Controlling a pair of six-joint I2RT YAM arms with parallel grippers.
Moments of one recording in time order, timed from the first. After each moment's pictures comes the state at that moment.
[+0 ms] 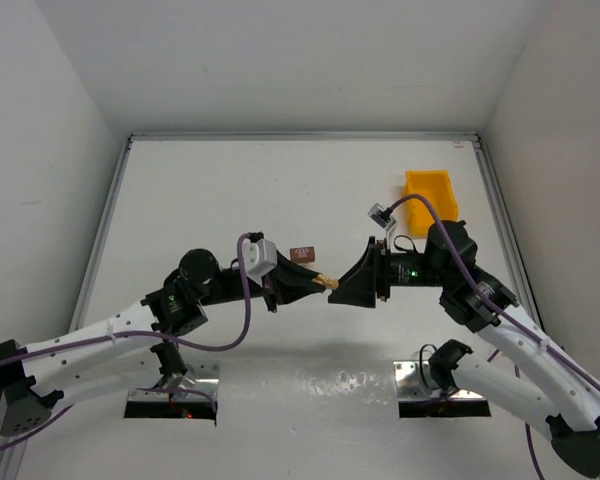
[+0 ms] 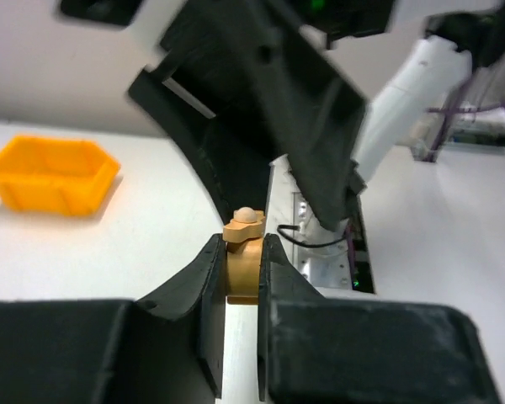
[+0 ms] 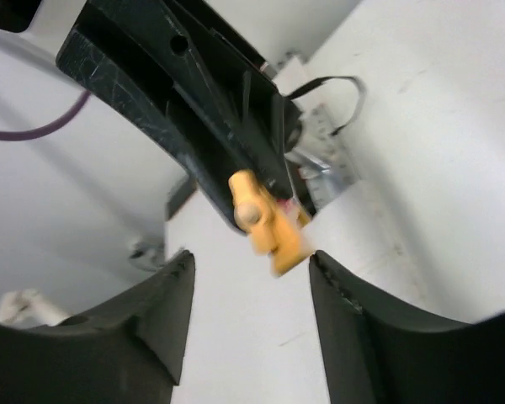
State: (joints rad) left arm -0.99 0.84 0.66 0.31 0.47 -0.10; right arm 0.64 0.75 0.72 -0.13 -0.84 0.75
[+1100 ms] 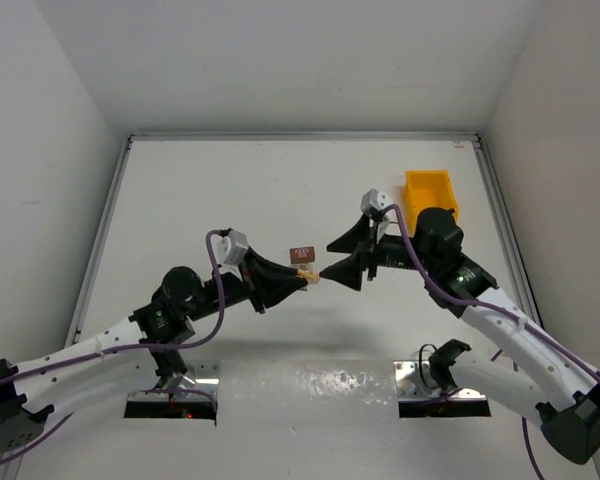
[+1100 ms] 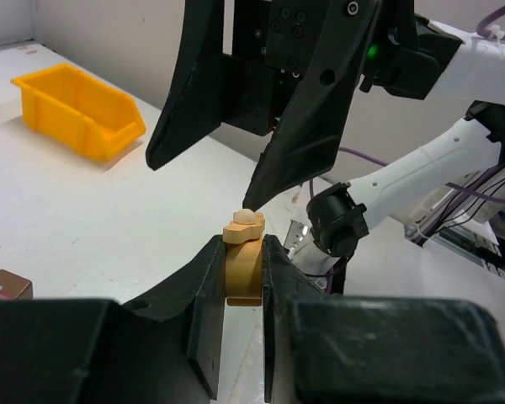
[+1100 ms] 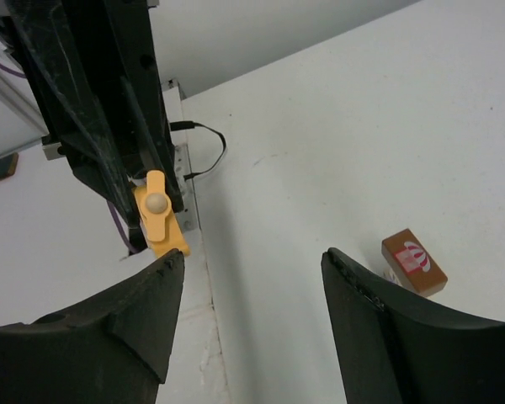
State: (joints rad) left arm -0.97 0.66 0.48 0.34 0.19 -0.42; right arm 0.60 0.88 0.73 0.00 -0.73 0.16
